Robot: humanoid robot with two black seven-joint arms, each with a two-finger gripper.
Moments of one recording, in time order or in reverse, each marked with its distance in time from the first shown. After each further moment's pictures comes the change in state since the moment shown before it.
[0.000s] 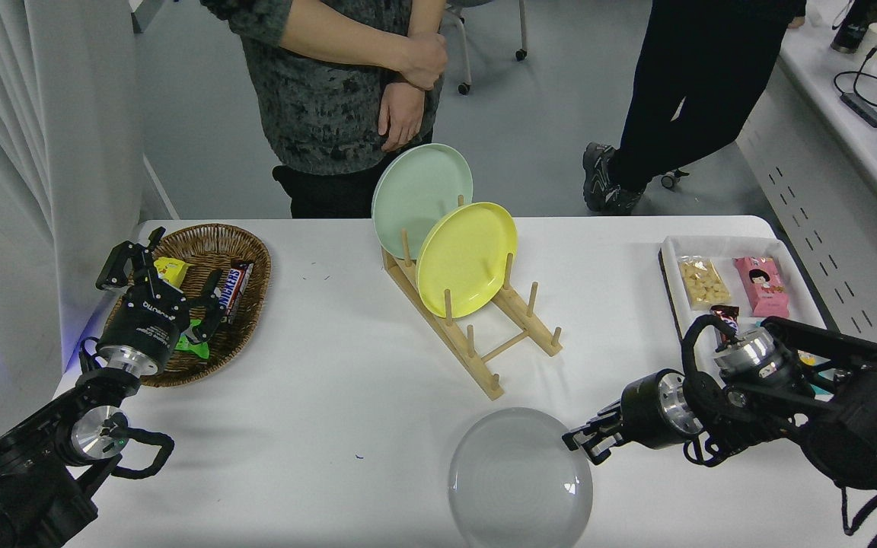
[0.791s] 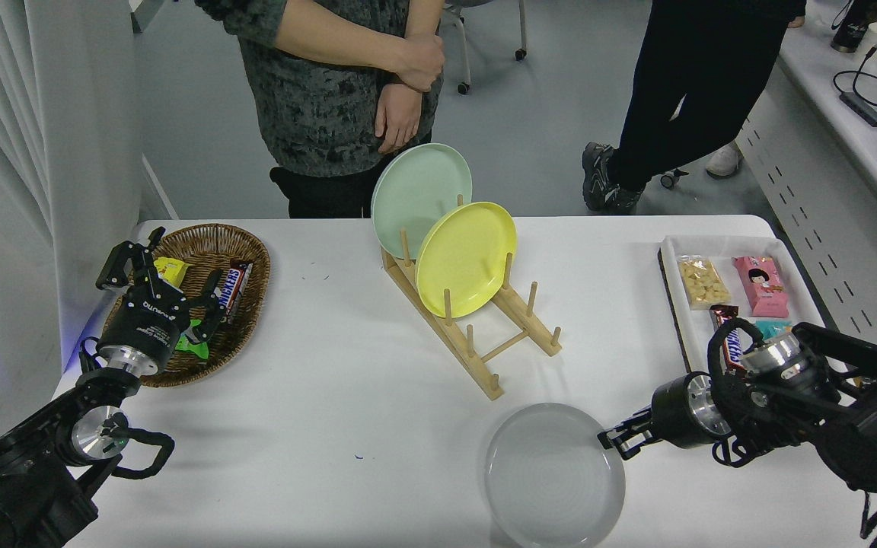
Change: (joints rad) left arm 0.000 0.000 0.001 0.000 0.000 0.000 0.000; right arm -0.007 -0.009 0.042 -0.097 -0.034 -0.027 -0.007
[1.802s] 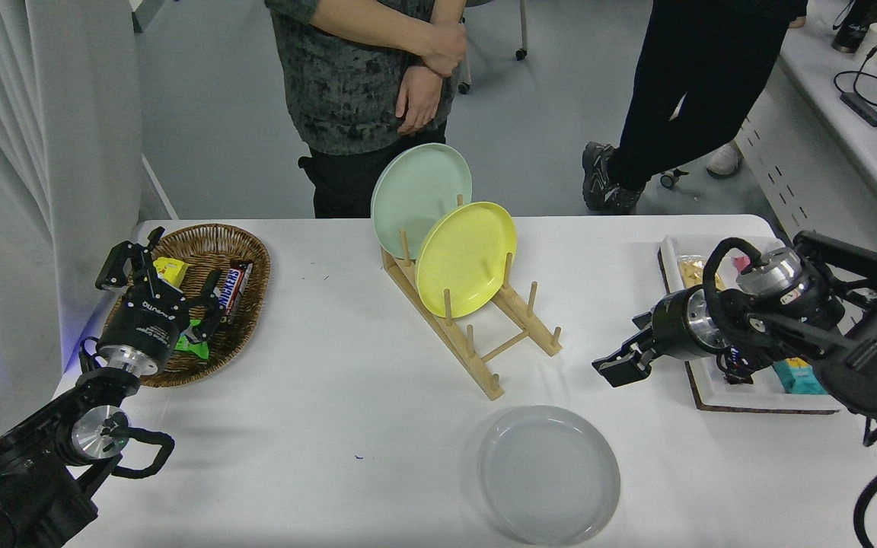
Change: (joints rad) left arm 0.000 0.000 -0.001 0.000 0.000 0.000 -0.001; right arm 0.305 0.001 -0.072 -0.024 -0.332 0.087 -0.018
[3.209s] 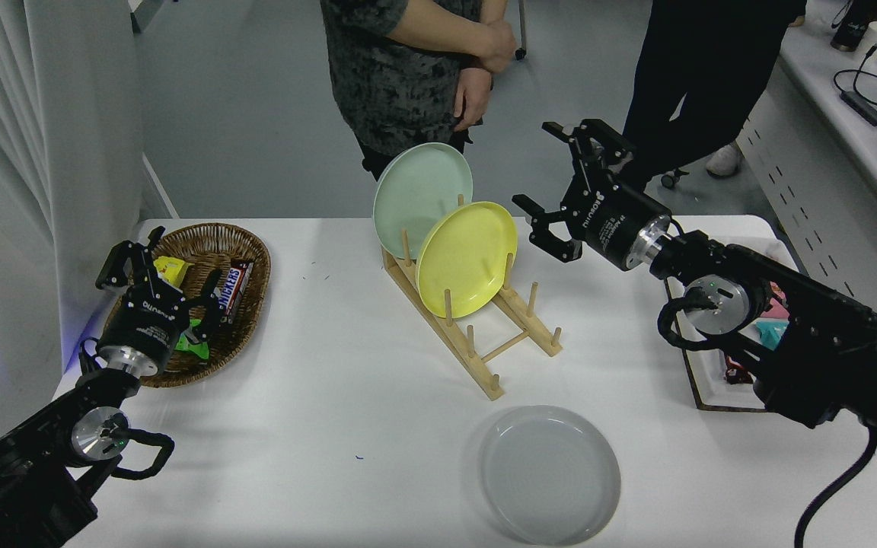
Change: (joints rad) left arm 0.000 0.000 0.001 0.000 0.000 0.000 0.000; right arm -0.233 0.241 0.352 -0.174 -0.823 0.898 0.521
